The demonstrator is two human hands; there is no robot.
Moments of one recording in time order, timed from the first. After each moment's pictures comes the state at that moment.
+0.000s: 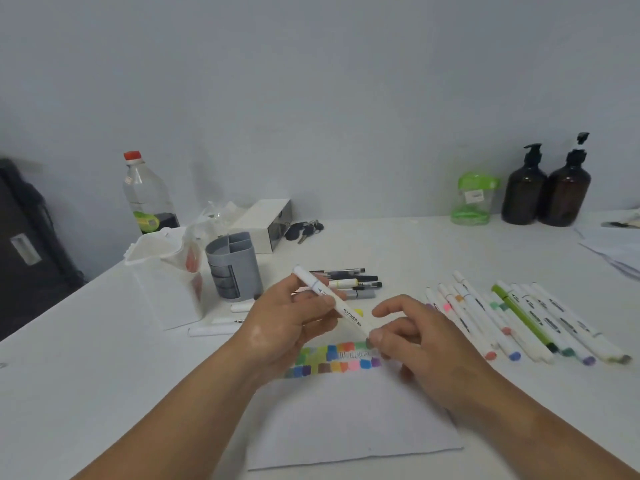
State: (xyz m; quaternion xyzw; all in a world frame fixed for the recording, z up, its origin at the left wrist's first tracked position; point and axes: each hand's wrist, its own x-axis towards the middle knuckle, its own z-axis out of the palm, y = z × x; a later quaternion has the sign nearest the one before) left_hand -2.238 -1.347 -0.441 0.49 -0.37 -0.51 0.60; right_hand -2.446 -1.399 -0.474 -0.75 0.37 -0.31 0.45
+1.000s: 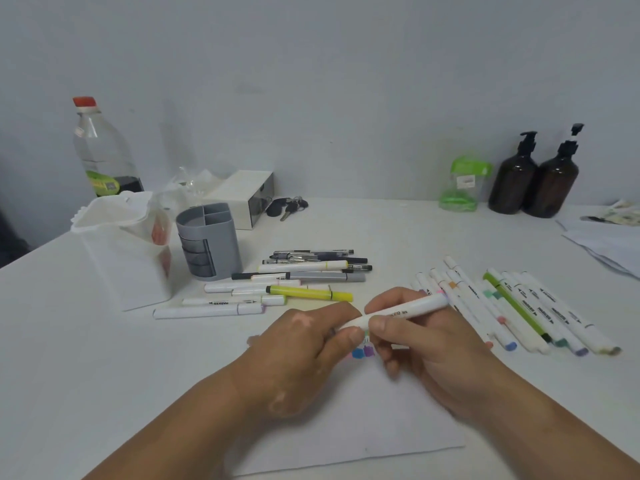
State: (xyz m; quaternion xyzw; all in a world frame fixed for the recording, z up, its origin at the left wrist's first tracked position) left_hand -2.244 -1.333 -0.471 0.57 -0.75 -0.18 0.29; right_hand -2.438 -1.400 -0.479 -0.61 0.26 -0.36 0.66
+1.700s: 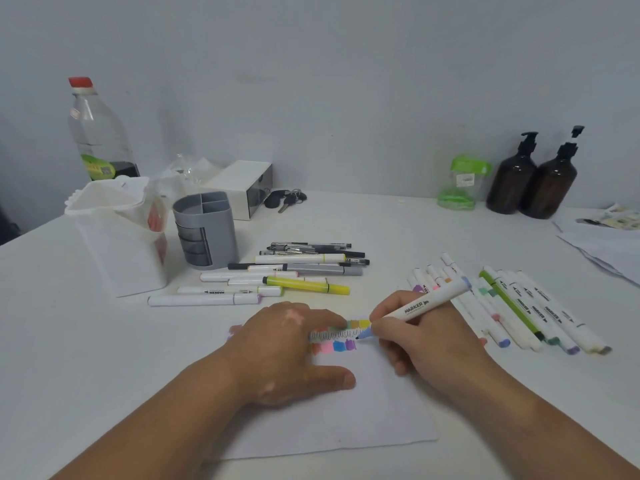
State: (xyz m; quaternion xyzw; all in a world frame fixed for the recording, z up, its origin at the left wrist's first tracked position) left_hand -2.233 -1.336 -0.480 0.66 -0.73 -0.13 0.13; right_hand -2.442 -1.404 -0.484 -0.69 0.44 -0.32 0.48
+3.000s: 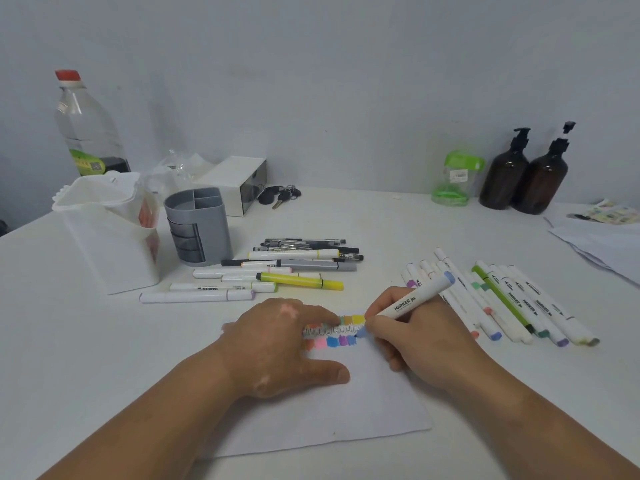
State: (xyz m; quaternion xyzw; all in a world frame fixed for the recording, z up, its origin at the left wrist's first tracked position) left_hand -2.231 -1.342 -0.483 0.66 -0.73 -0.13 0.12; right_hand -2.443 -1.406 -0.484 -0.72 0.48 -0.27 0.41
